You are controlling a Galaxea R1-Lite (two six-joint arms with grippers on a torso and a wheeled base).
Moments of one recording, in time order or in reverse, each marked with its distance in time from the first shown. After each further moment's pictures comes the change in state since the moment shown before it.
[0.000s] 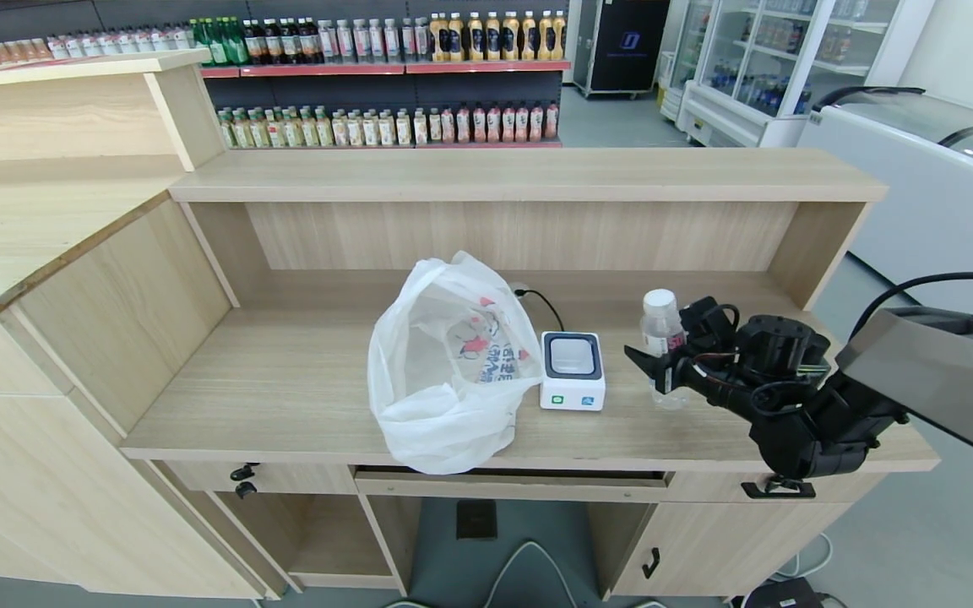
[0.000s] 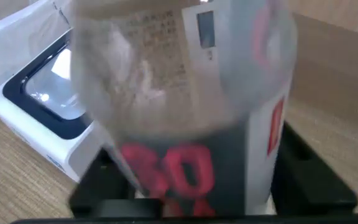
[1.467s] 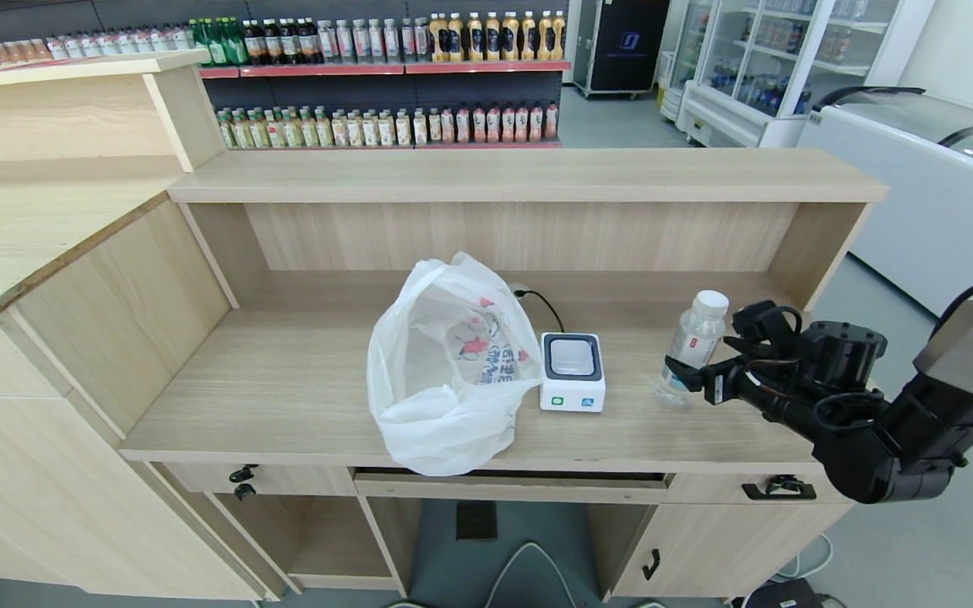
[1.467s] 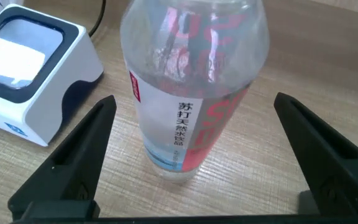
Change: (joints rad) left arm 0.000 0.000 0.000 0.000 0.000 0.000; right arm -0.074 -0.158 0.243 -0.024 -0.127 0.001
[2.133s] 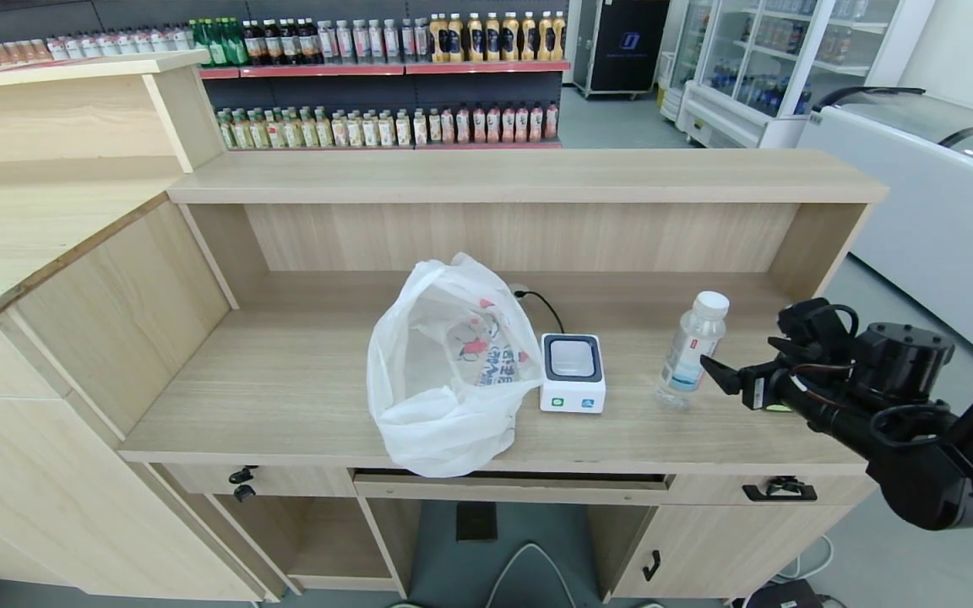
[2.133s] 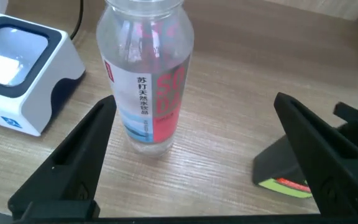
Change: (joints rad) left arm 0.000 0.000 0.000 0.000 0.000 0.000; right arm -0.039 -0.142 0.173 -0.044 -0.062 -0.001
